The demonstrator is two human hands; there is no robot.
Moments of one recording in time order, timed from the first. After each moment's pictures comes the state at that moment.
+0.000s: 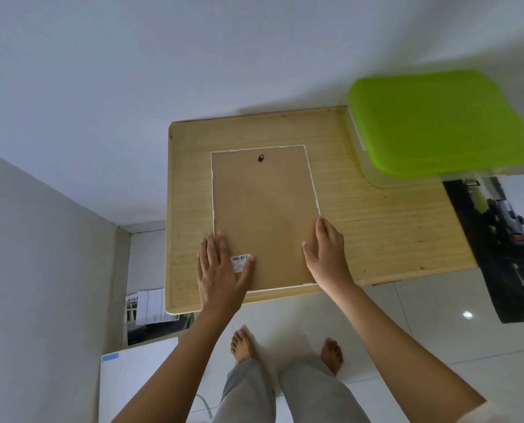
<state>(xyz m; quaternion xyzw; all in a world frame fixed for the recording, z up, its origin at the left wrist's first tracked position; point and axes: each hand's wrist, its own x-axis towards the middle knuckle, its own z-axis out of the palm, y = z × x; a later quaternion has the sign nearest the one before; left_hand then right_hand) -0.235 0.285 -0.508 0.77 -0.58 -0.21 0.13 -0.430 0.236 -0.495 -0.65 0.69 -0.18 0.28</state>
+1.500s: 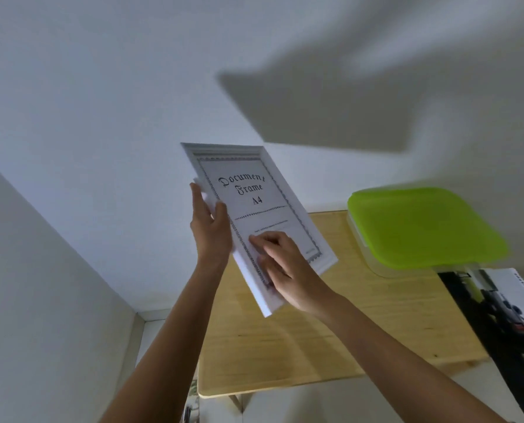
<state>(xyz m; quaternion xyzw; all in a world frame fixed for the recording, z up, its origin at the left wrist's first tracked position) -0.177 0.165 -0.277 0.60 -0.41 -0.28 0.62 -0.330 0.191 -0.321 -0.82 0.36 -0.35 0.28</state>
